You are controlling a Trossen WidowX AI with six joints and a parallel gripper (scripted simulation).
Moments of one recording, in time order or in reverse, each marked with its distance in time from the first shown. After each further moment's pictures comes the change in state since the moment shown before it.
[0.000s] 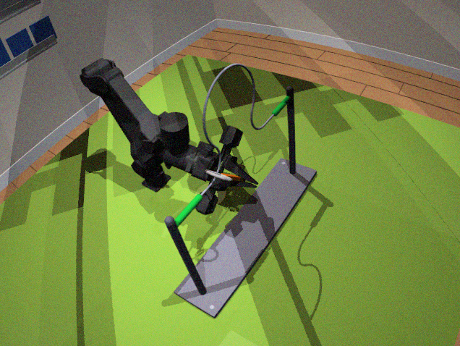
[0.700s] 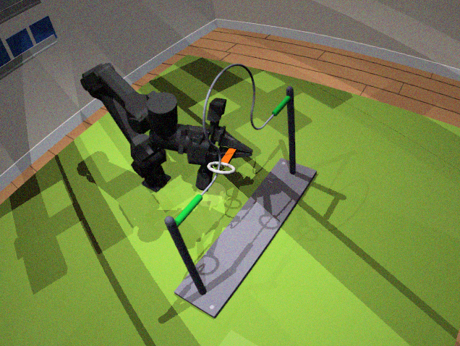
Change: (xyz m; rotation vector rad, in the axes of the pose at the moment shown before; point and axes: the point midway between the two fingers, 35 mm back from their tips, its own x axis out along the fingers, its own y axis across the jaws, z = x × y) arm -0.032 0.053 0.008 0.322 0.243 0.115
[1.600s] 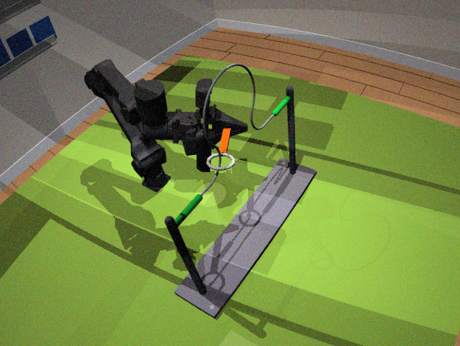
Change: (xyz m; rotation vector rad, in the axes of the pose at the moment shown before) arm -0.019 0.045 0.006 0.262 0.116 0.136
